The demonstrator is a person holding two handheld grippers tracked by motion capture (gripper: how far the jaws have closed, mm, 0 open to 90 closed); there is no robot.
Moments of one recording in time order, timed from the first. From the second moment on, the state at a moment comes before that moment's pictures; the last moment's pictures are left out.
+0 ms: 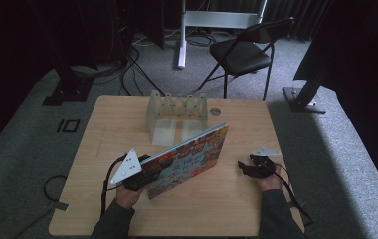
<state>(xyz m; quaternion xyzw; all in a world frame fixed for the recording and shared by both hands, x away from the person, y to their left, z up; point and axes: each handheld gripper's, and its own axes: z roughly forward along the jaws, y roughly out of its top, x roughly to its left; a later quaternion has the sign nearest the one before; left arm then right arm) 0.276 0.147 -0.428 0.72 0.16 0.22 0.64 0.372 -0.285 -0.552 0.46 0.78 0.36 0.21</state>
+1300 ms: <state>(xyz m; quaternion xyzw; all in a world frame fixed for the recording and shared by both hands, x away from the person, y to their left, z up) 0.271 0.158 -0.425 0.72 0.19 0.23 0.63 0.372 -0.285 -0.552 0.46 0.78 0.36 0.21</state>
